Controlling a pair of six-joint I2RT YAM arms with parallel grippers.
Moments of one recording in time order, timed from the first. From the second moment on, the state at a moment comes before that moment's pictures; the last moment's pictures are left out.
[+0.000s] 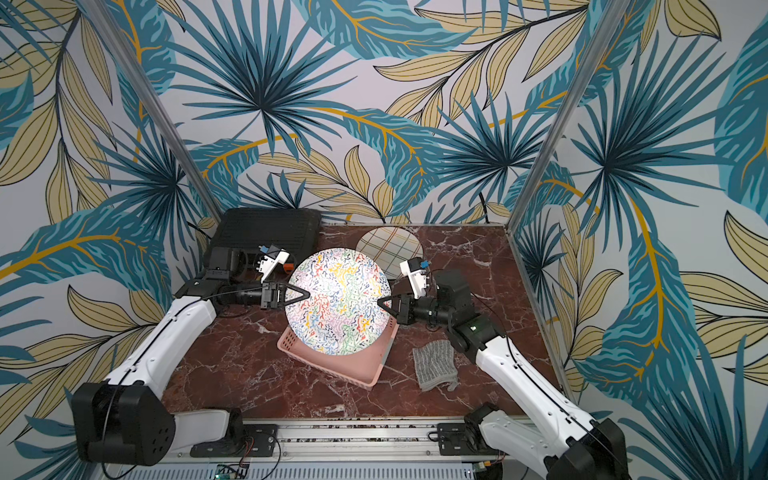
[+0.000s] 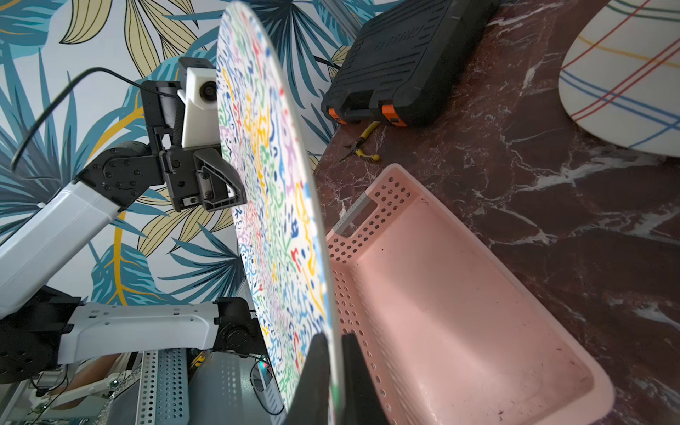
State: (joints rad) left arm -0.05 1.30 1.05 -0.66 1.31 0.00; right arm 0.46 1.04 0.82 -0.18 -0.60 0.59
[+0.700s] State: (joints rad) left arm -0.07 1.30 1.05 -0.67 1.13 0.02; right arm 0.62 1.08 0.82 -0.92 0.26 0.91
